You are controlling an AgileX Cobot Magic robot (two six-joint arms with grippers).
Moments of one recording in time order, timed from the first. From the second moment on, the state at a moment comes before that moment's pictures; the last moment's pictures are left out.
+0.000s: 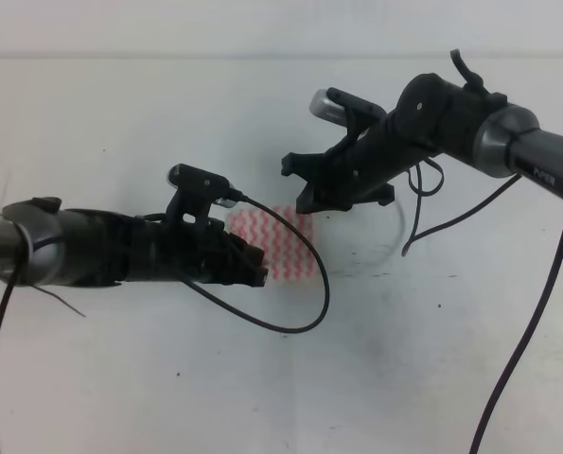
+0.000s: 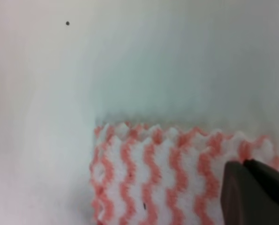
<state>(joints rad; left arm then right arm) -0.35 1.98 -1.04 -1.72 0.43 1.81 0.41 2.28 -1.88 0.55 0.78 0.05</state>
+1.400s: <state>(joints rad) -0.35 0.35 -0.46 -1.75 -0.13 1.70 0.41 0.94 -0.94 0.25 0.64 0.17</state>
